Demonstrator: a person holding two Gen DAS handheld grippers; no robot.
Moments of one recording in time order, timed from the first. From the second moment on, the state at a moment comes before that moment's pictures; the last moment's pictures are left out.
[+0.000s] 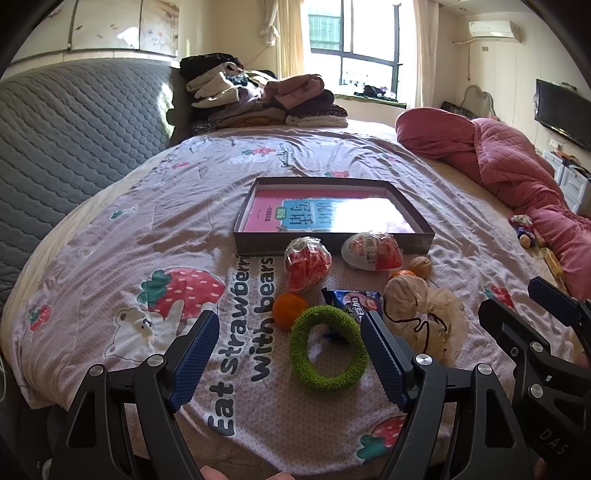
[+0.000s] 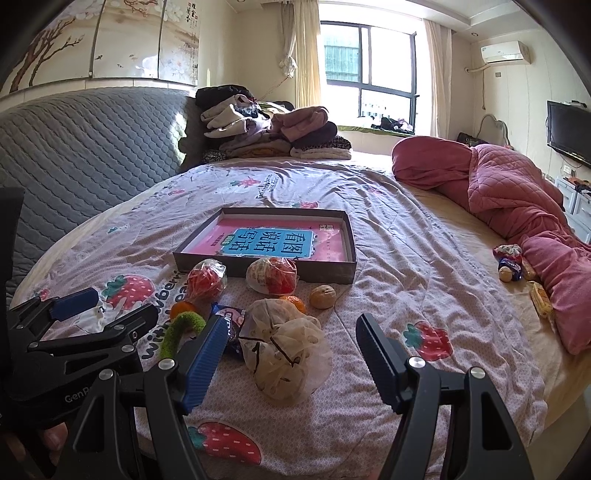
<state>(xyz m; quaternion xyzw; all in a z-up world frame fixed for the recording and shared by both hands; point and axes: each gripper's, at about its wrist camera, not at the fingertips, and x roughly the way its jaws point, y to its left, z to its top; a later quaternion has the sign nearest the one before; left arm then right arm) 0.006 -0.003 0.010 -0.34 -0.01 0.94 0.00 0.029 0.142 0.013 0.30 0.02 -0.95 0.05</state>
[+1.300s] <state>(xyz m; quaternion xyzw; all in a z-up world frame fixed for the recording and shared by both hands) -0.009 -0.012 -0.034 -0.42 -0.01 0.91 0.01 0.018 0.145 -0.019 0.35 0.02 -0.93 0.06</state>
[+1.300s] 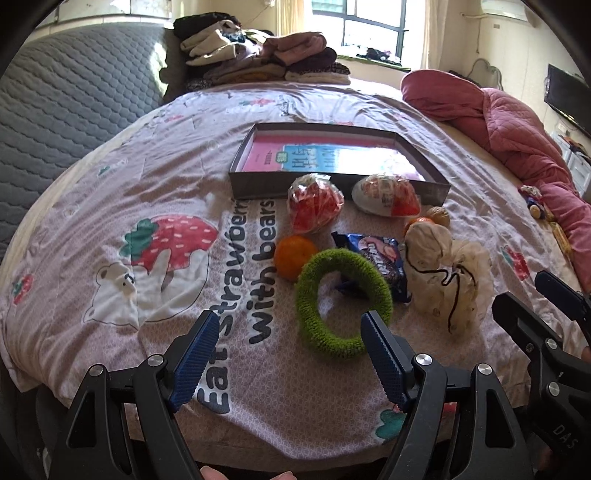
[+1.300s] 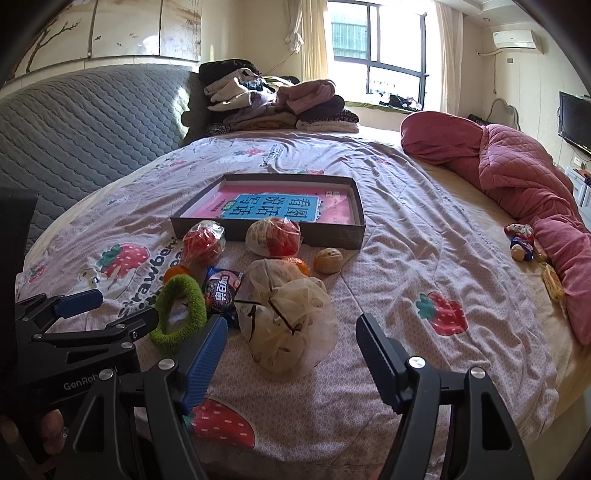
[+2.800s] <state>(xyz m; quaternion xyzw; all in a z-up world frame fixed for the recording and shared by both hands) -0.047 -0.022 -0.081 -0.43 -0.04 0.90 0.06 -0.040 0.143 -0.086 0.40 0.01 -0.91 0.09</state>
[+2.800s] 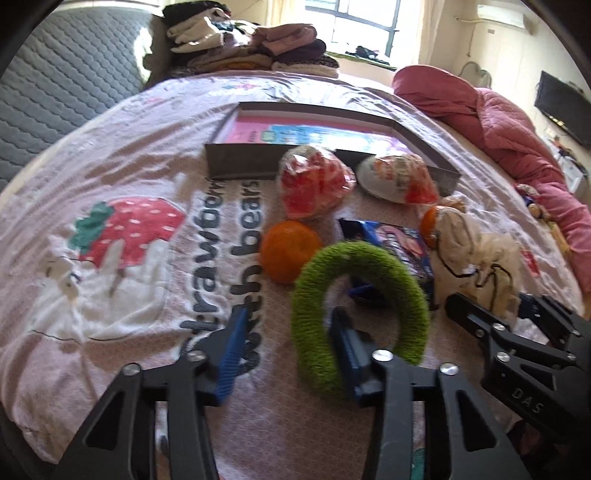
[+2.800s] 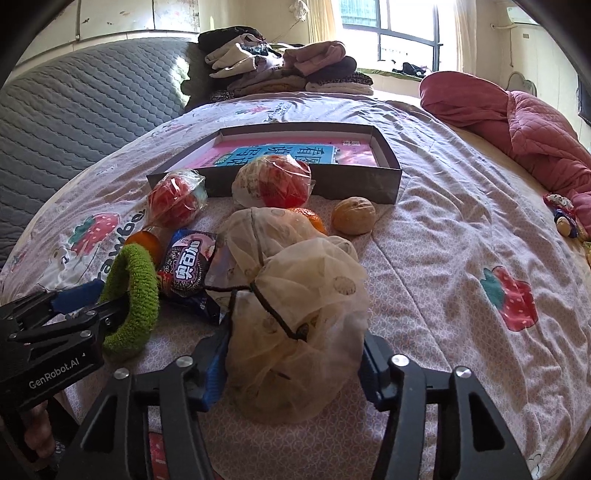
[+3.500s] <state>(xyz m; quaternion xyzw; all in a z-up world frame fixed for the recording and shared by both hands) -0.034 -0.022 -0.063 -0.39 -0.06 0.92 0.09 -0.031 0.148 -0.072 0.38 -0.02 -0.92 0.11</state>
